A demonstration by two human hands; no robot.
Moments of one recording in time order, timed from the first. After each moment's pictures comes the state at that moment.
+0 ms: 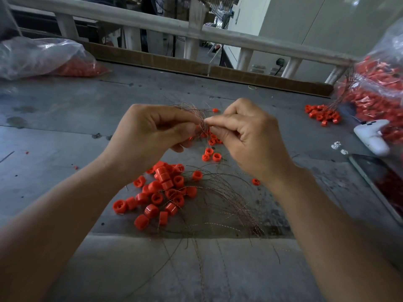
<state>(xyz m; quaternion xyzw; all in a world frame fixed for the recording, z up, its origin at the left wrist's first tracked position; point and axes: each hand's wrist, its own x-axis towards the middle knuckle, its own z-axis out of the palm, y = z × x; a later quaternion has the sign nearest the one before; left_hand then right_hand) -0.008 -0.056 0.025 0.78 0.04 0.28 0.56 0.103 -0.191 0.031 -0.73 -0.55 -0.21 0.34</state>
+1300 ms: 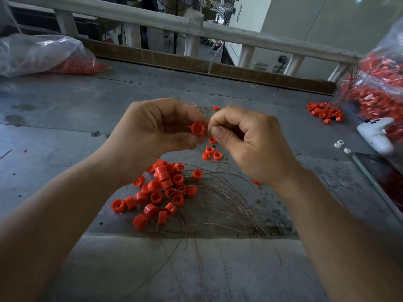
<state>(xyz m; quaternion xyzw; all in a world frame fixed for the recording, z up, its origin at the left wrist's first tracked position) -0.009 -0.056 0.024 0.75 -0.02 0.24 0.62 0.094 -0.196 0.036 -0.71 -0.58 -0.09 0.40</state>
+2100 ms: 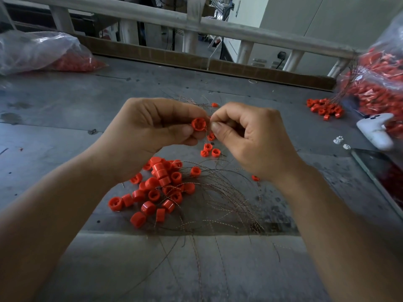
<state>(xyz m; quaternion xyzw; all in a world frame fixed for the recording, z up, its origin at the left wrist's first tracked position) -0.010 -0.050 0.020 0.72 -0.05 0.21 0.66 0.093 -0.199 0.039 -0.74 -0.55 -0.10 0.38</state>
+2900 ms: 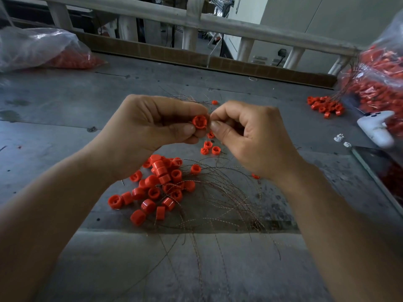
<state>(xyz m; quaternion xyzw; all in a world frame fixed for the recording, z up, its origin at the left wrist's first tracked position) -0.011 -0.052 0.022 0.73 -0.05 0.21 0.65 0.092 -0.198 0.038 -0.74 -0.55 -0.09 0.38</state>
